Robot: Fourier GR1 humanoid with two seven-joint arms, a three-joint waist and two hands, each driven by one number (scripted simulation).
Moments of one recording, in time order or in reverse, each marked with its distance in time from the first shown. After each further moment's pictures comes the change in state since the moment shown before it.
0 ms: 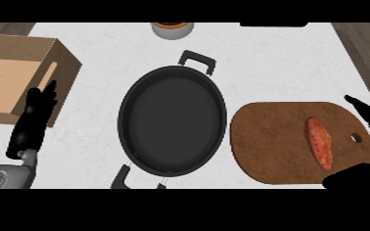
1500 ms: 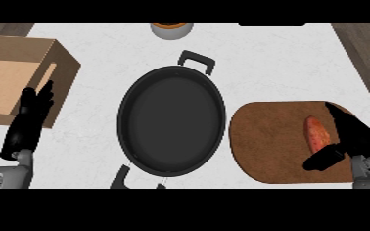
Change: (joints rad) left arm 0.011 -0.074 0.117 -0.025 -0.090 -0.110 0.020; right arm -0.049 0.283 -0.031 0.394 0.272 0.103 -0.128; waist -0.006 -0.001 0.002
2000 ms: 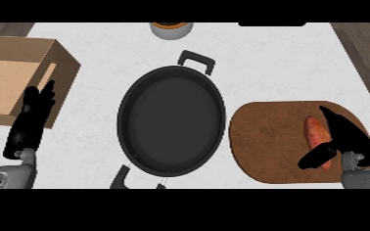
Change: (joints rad) left arm -0.007 -0.045 0.035 -0.013 -0.054 -0.024 0.020; right arm -0.013 0.092 -0.060 0.121 0.070 0.033 -0.070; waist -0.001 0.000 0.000
